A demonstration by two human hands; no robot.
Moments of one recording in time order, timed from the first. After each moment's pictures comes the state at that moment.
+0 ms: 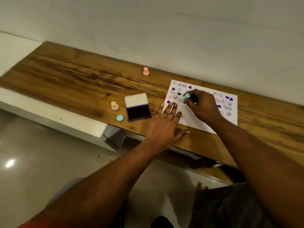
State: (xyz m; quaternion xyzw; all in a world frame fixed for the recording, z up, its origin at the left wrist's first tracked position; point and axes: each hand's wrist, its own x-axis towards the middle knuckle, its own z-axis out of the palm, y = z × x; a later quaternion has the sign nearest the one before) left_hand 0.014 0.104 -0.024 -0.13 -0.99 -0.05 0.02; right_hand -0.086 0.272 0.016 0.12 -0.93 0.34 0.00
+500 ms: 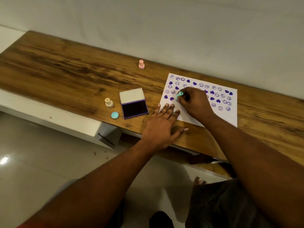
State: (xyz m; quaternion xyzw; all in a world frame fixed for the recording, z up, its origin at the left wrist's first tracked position) left_hand 0.013 0.100 -0.048 -0.15 -0.98 -0.12 0.03; right_hand -0.096 0.258 -0.014 0.14 -0.94 0.32 0.02
